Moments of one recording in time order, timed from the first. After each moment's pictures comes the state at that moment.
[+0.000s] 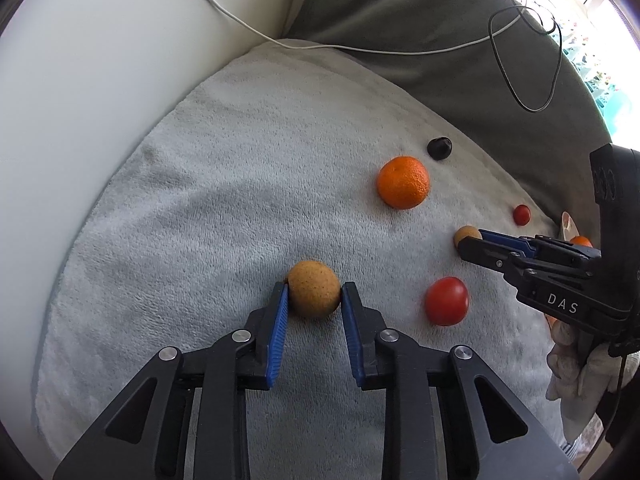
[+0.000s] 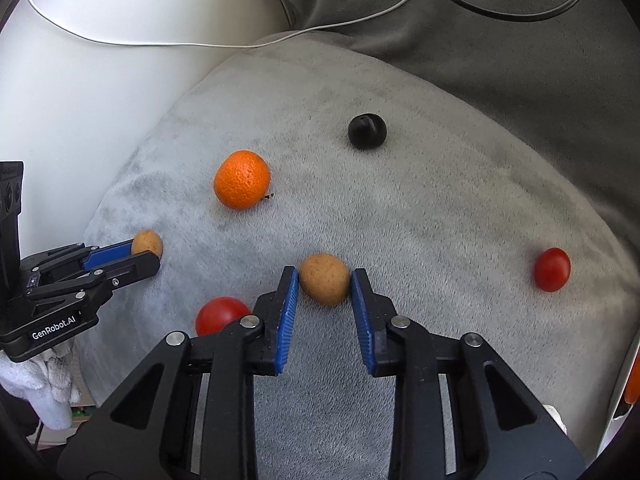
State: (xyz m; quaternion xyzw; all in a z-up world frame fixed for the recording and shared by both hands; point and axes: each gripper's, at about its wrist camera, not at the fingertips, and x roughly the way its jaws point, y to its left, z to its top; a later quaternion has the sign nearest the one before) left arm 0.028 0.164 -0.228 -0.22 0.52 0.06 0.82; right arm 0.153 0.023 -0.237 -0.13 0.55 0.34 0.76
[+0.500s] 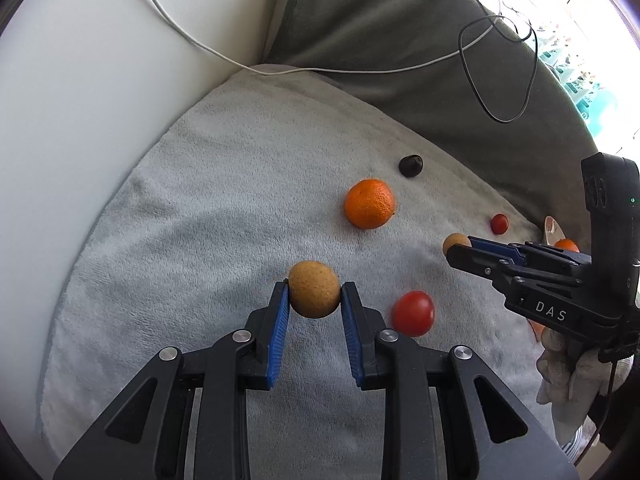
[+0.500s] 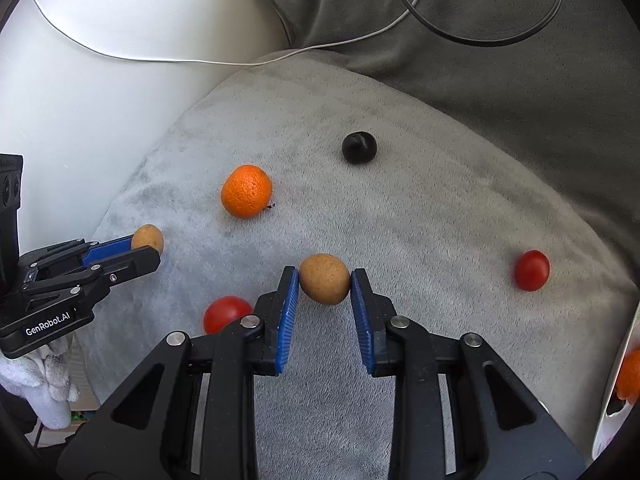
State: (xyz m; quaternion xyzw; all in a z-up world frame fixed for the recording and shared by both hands) left arm 0.029 0.155 -0.204 -0.22 0.49 0.05 0.84; right arm 0.145 0.008 -0.220 -0.11 0.53 0.34 0.77
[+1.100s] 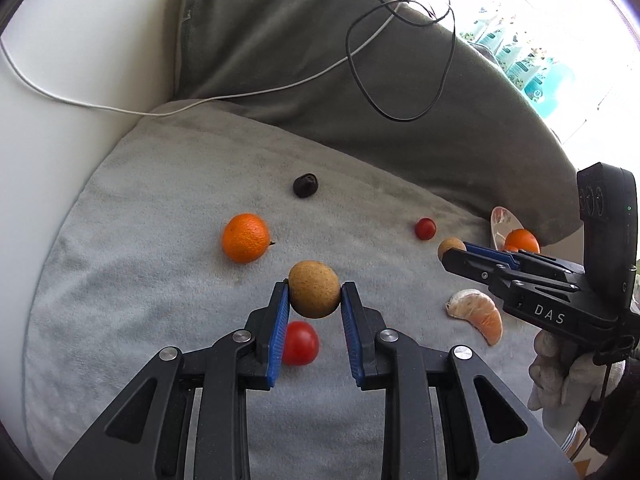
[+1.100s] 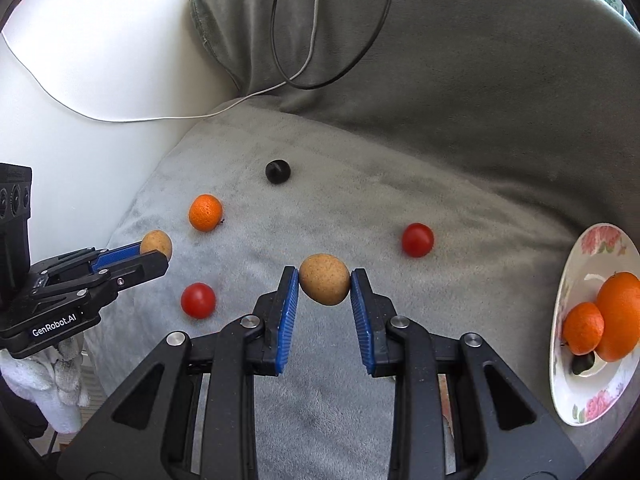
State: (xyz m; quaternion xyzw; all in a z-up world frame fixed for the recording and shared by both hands) left arm 0.068 0.093 -0.169 -0.19 0.48 -0.03 0.86; right arm 0.146 -0.078 -0.177 -0.06 0.51 0.29 0.81
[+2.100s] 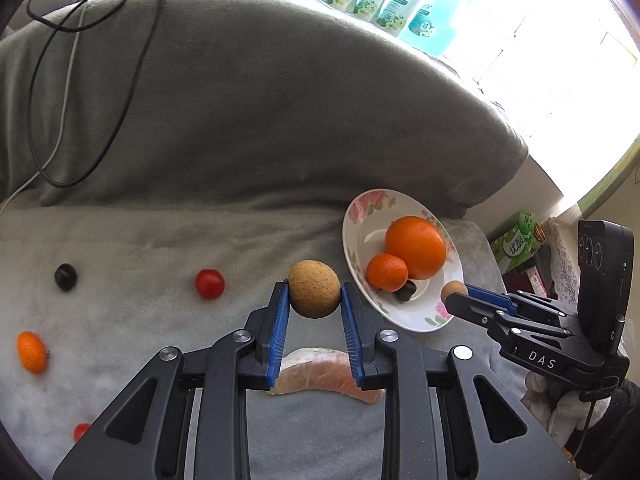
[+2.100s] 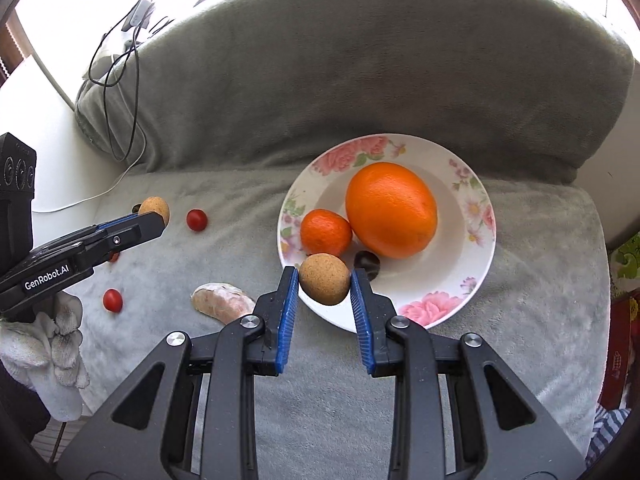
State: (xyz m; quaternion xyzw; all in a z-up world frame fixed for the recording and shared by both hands) left arm 0.151 -0.070 -0.144 -0.12 0.47 -0.19 0.85; right arm 0.129 -0.282 -0.161 0.06 0.49 0.12 0.86
